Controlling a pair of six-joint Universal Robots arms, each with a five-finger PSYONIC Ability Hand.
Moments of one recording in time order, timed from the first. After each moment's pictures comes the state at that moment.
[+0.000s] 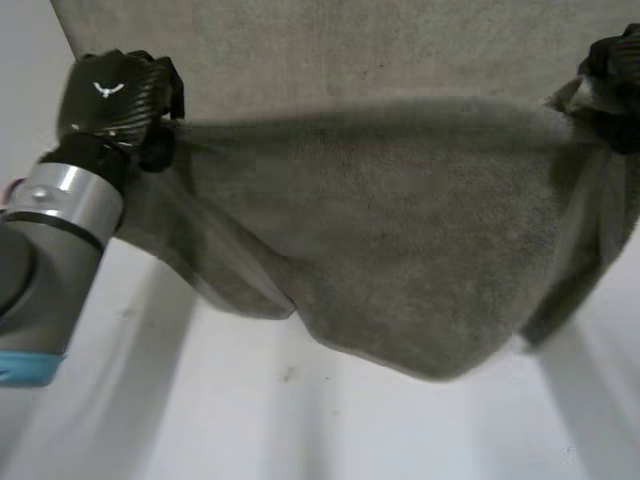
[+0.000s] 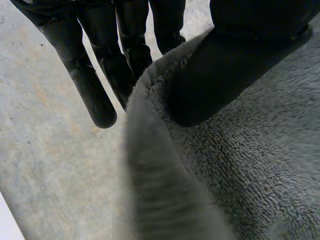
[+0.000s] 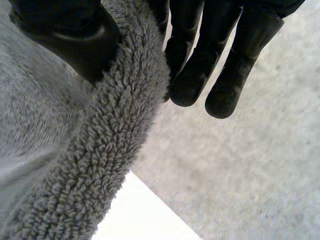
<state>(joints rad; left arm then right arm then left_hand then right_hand) 4.32 -1.61 -1.64 3.49 -1.56 3.32 1.56 -1.69 1.48 0.16 1.10 2.81 1.19 1.22 1.22 1.22 1.02 1.33 1.32 1.33 1.34 1.17</state>
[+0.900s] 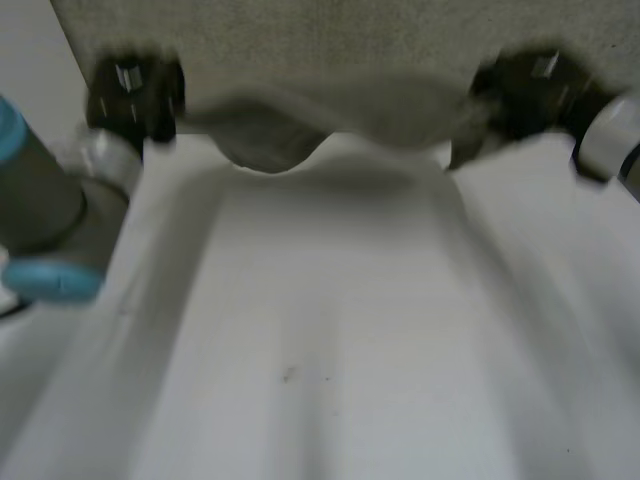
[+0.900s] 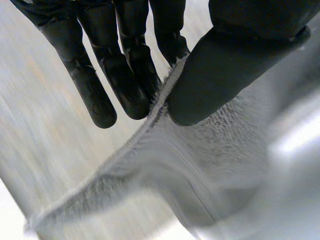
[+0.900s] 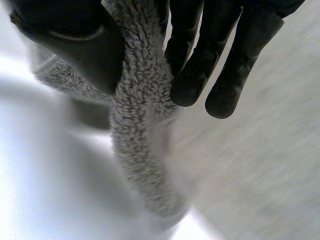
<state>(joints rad) 4.37 -1.92 -1.42 3.50 -1.55 3.38 1.72 -1.16 1.10 0.13 1.01 2.79 1.19 1.22 1.22 1.22 1.03 1.33 1.32 1.33 1.34 1.17</state>
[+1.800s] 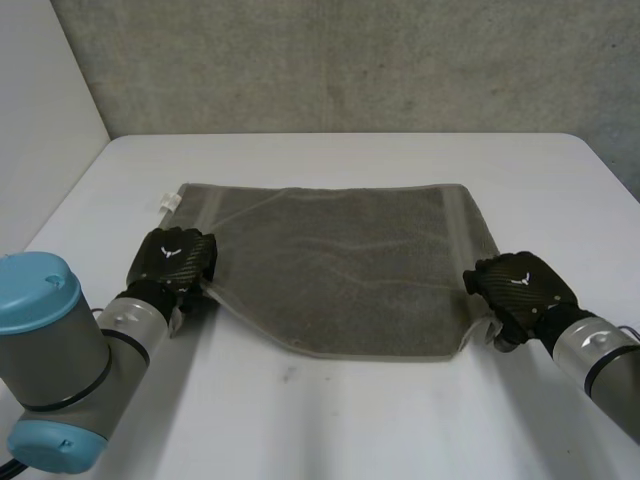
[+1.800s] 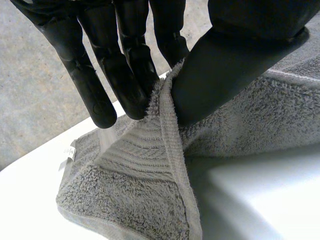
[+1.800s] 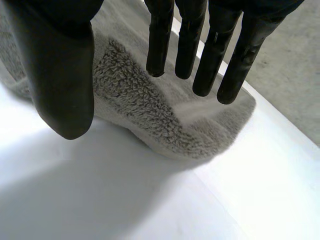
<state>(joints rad) 4.35 -1.89 -1.90 3.60 -1.52 3.38 1.67 -1.32 2.00 -0.30 1.16 2.55 1.19 1.22 1.22 1.22 1.03 0.53 0.55 0.54 0.55 0.33</state>
